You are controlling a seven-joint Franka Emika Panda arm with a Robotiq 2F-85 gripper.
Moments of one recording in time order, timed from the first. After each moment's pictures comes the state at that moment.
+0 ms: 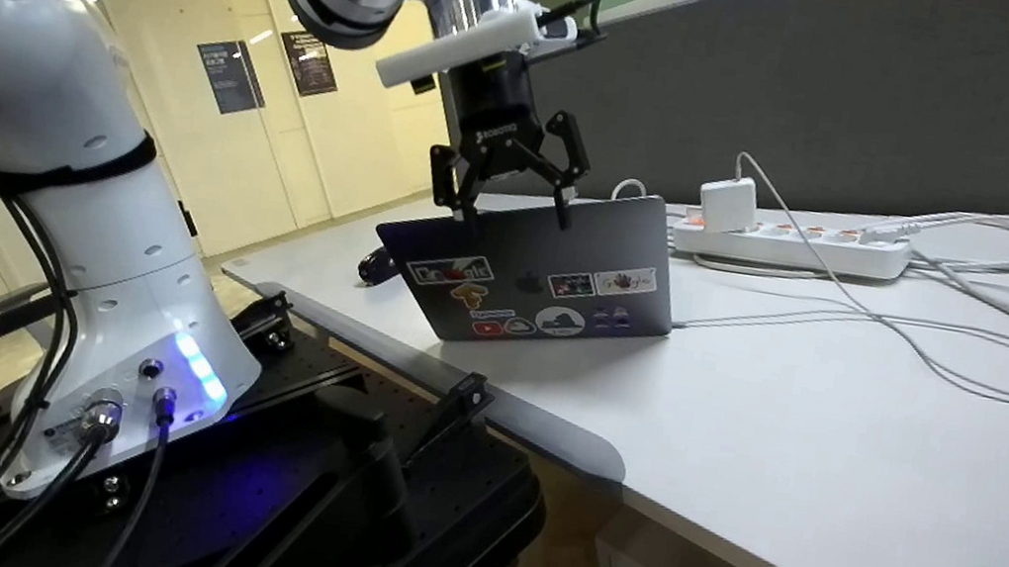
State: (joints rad) arm -0.27 -0.20 -0.37 -2.79 -0.55 2.56 -0.69
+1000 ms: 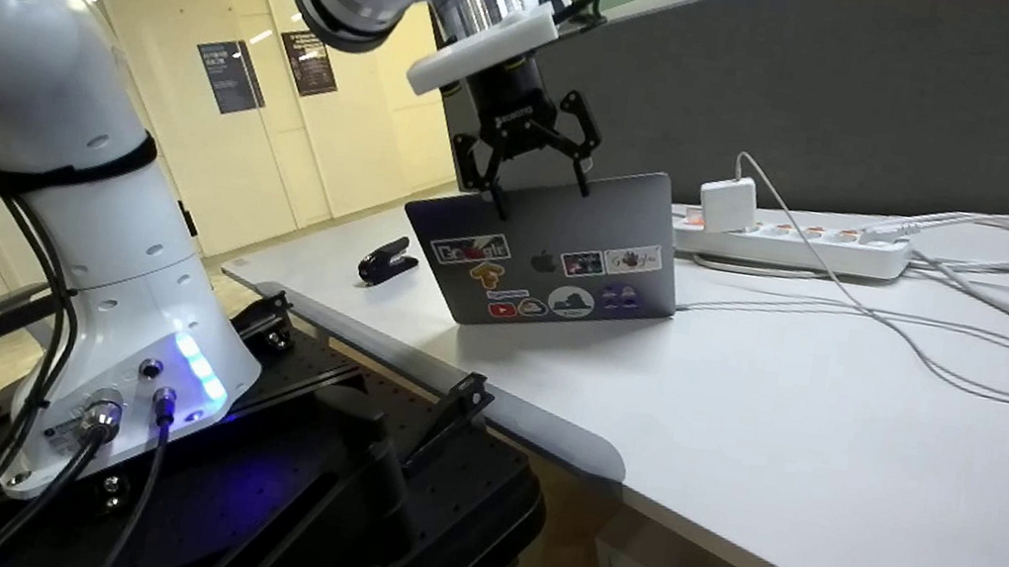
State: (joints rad) arm -0.24 -0.17 -0.31 -2.79 -0.42 2.77 -0.76
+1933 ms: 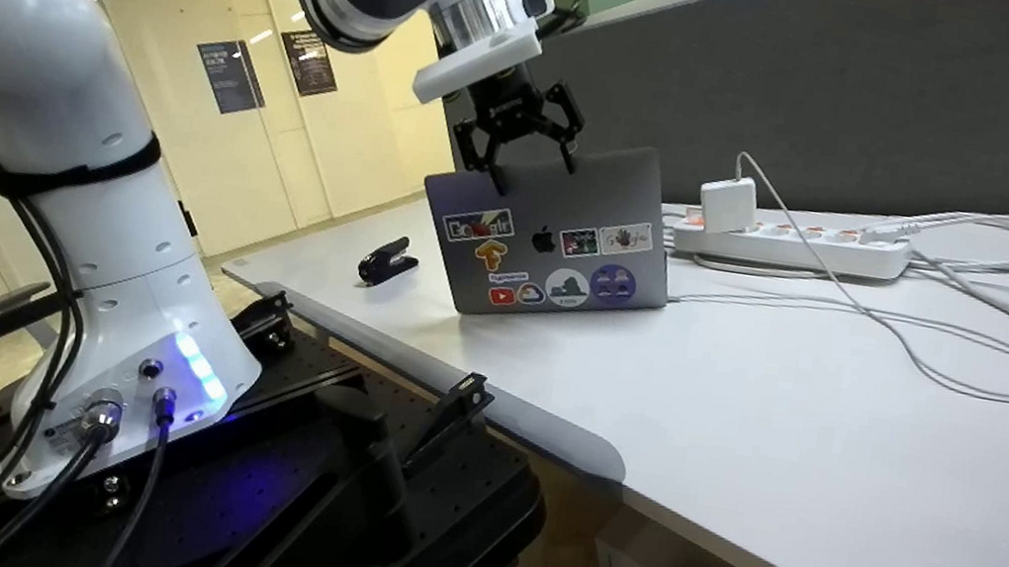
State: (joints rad) arm -0.10 -0.16 -0.25 -2.79 -0.15 2.90 -0.78
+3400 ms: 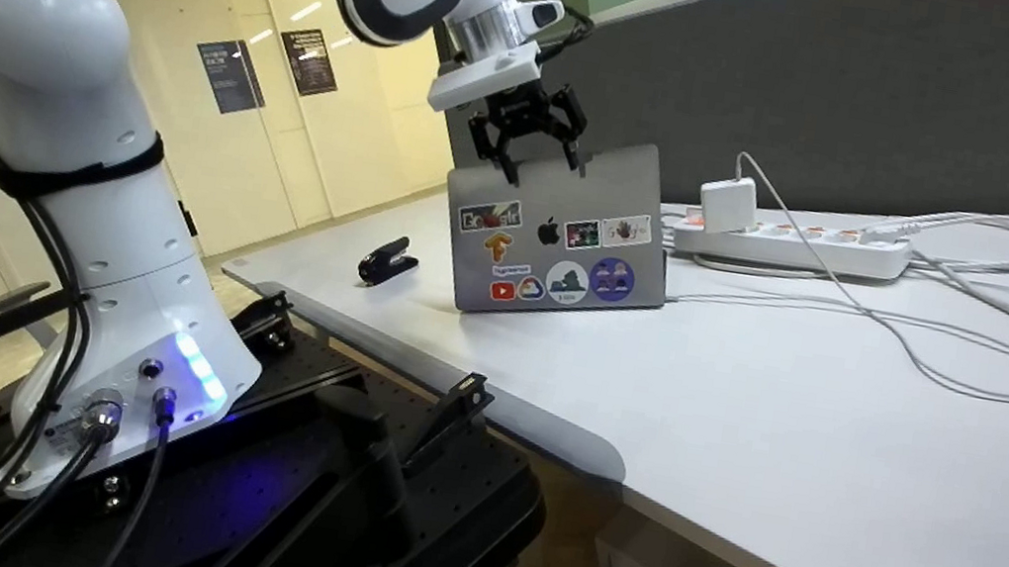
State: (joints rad) arm 0.05 -0.04 -0.24 -2.69 0.24 2.95 -0.85
